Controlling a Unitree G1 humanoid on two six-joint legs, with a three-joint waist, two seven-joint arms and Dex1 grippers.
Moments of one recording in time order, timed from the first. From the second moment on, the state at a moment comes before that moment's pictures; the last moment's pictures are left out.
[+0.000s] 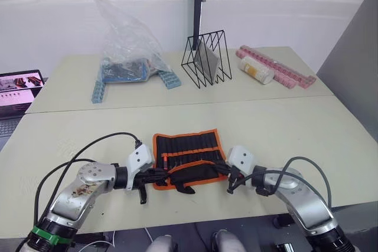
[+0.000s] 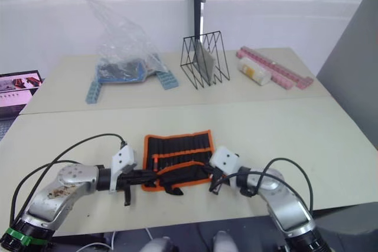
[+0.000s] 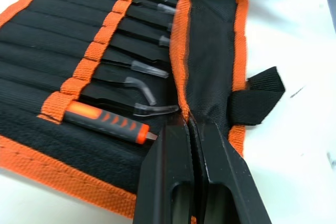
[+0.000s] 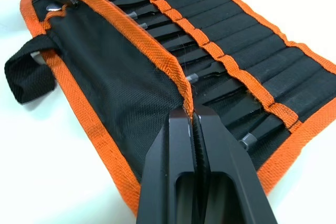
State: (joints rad) left arm -0.16 0.73 -0.13 -0.23 -0.35 0.45 -1.01; right arm -0.13 -0.54 0.23 -0.35 0.13 0.40 0.77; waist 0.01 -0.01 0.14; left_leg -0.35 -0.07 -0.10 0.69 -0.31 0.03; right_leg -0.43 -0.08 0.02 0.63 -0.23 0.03
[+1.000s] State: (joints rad) left arm -0.23 0.74 -0.16 -0.10 -0.22 0.29 -1.04; right arm -0.11 -0.51 0.19 -0.41 0.22 0.43 0.76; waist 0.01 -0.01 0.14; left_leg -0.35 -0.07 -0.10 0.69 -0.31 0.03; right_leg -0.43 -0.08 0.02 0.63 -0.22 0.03
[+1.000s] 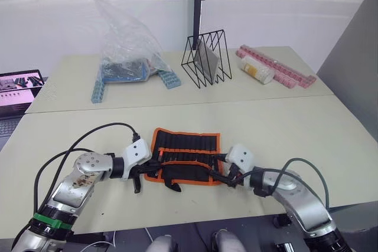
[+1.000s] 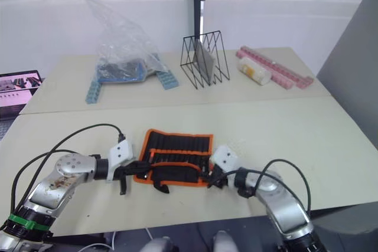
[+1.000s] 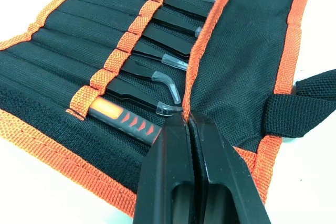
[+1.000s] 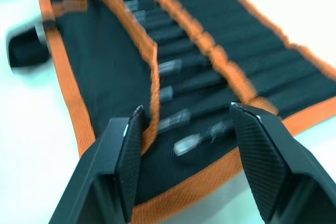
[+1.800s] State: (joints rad) left arm -0.22 0.74 -0.15 -0.12 -0.22 0.32 -1.04; right arm -0.14 -0.42 0.35 -0.22 0.14 0.30 0.76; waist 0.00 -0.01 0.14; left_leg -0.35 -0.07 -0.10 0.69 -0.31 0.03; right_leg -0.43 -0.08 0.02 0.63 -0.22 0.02
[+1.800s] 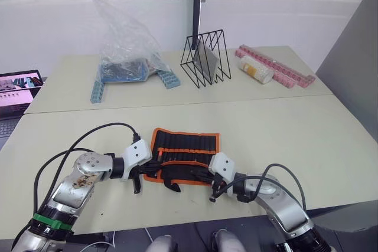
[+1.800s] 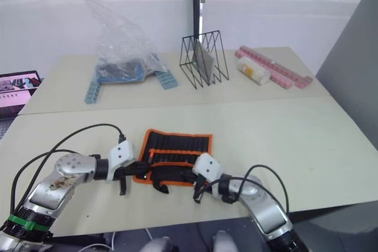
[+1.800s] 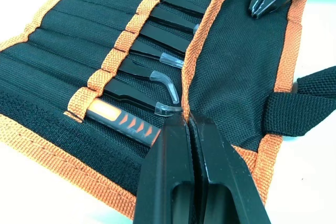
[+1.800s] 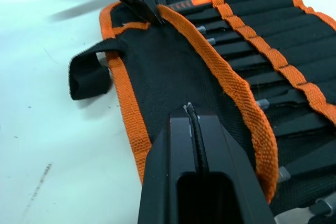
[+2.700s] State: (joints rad) left arm -0.14 0.56 -0.07 -0.18 -0.35 0.26 -0.99; right arm -0.17 -0.41 0.36 -0.20 0.12 0.30 0.80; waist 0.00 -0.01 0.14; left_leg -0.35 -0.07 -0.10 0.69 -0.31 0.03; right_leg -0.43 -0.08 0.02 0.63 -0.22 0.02
